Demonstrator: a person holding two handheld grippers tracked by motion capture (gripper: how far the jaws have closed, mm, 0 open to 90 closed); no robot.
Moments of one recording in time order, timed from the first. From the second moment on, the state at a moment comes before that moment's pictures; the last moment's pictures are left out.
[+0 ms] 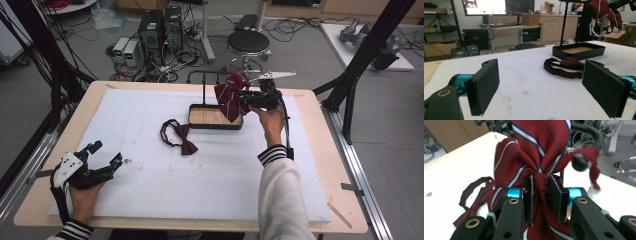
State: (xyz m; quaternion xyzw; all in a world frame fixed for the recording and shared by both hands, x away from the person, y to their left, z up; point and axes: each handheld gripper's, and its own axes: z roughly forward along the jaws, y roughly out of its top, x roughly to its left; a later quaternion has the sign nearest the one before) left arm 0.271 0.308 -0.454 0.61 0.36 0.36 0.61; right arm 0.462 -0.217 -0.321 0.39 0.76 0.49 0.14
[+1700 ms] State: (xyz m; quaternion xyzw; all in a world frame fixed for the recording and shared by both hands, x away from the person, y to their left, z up) left arm 0.271 0.309 -0.454 0.61 0.36 0.36 0.61; right arm 0.459 -0.214 -0.379 0.42 0.73 0.51 0.18
